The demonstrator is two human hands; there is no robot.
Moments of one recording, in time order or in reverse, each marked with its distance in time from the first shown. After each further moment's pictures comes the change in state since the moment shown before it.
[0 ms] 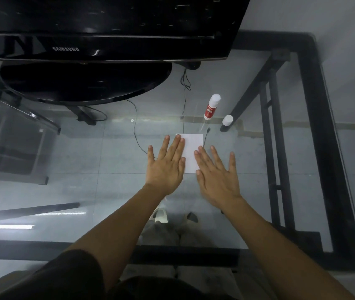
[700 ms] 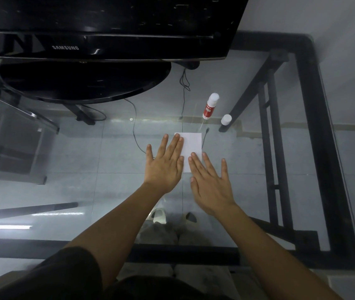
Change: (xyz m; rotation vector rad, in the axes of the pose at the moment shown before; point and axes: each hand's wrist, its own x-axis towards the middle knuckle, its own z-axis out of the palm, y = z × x) left_hand -0.001 0.001 -0.002 0.004 -0.017 -0.006; right_hand -0.018 -0.015 0.000 0.029 -0.013 -0.059
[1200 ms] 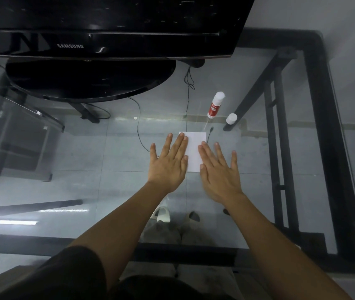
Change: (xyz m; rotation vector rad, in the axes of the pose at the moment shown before) left_hand 0.000 -0.002 0.002 -0.005 0.030 0.019; right_hand 0.024 0.018 0.003 0.087 0.048 0.051
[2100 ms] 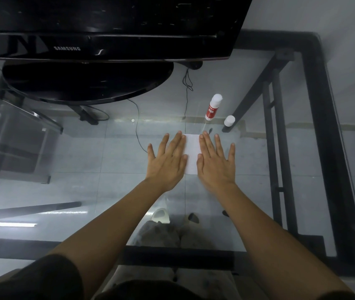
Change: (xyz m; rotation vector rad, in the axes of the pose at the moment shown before) left_hand 0.006 0.001 -0.017 -0.113 -0.005 0.020; right_hand 0.031 -0.003 0.003 -0.024 0.072 0.137
